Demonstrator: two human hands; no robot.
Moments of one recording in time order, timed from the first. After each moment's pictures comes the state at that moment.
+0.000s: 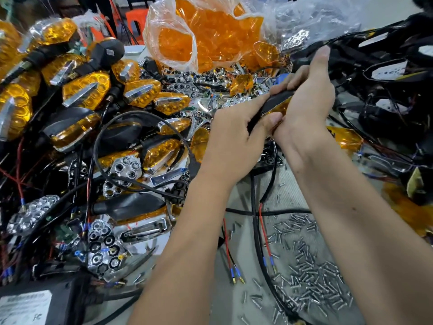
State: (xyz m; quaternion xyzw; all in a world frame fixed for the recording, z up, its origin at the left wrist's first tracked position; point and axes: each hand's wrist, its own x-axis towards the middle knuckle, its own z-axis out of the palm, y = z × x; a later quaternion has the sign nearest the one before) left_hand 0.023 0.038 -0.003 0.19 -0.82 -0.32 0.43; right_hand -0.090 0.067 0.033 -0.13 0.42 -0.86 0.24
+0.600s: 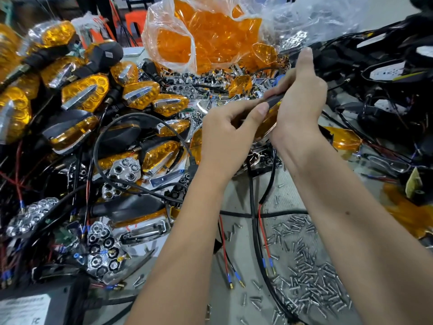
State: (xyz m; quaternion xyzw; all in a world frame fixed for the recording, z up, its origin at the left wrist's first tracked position) left_hand 0.024 0.037 -0.001 0.24 -0.73 -0.46 0.45; right_hand -0.085 0.064 0.034 -0.16 0.52 -0.82 0.18
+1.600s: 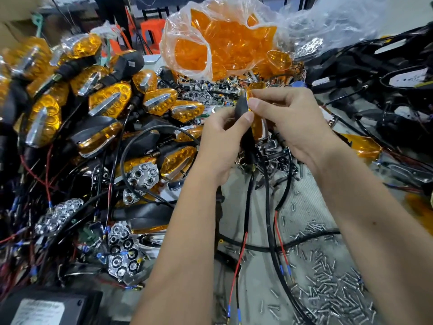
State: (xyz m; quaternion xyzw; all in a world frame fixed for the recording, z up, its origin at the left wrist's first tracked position) left_hand 0.042 0.010 0.000 0.29 -0.62 -0.62 0.38; right_hand -0.095 0.065 0.018 -0.43 0.59 -0.64 0.25
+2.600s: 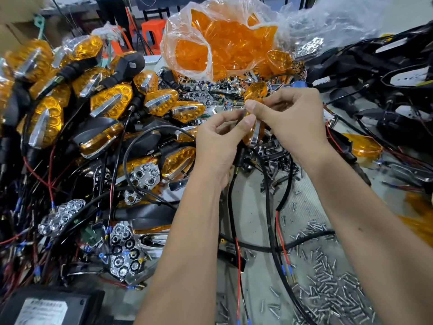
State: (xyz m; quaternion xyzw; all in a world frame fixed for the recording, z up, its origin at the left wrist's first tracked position) left_hand 0.043 0.009 -0.012 0.29 -0.53 -0.67 0.43; right_hand -0.092 0.067 0.008 -0.42 0.66 -0.61 0.11
